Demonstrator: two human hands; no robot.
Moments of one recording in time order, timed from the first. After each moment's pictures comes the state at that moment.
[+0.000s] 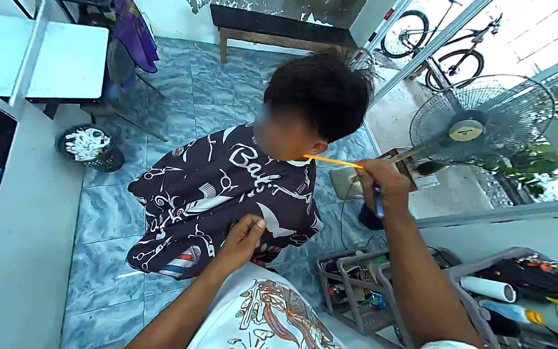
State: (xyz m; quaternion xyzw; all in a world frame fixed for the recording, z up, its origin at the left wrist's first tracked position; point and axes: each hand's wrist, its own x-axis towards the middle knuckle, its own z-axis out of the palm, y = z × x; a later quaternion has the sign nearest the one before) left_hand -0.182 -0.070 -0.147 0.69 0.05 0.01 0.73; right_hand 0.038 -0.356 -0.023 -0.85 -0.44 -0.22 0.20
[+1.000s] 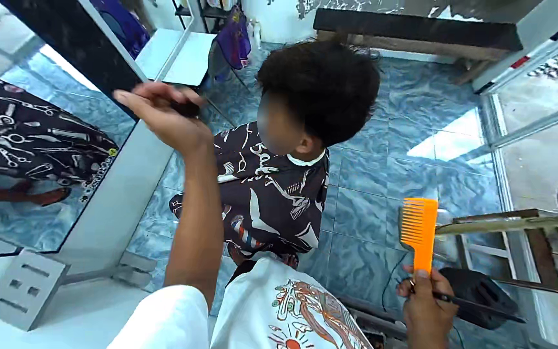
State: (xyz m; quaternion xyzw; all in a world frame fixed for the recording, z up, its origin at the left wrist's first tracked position) left_hand -0.046 -0.054 0.005 0.41 0.13 0.71 0.56; right_hand 0.049 -0.590 -0.165 -0.74 -0.05 0.05 0.67
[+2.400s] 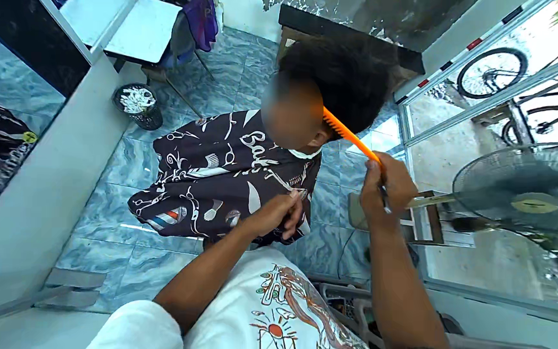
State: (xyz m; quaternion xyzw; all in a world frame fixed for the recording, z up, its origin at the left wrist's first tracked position) left_hand -0.100 -0.193 -0.136 0.49 -0.07 -0.05 0.87; right_hand 0.074 -0.373 -0.041 -0.80 -0.43 -0.29 0.30
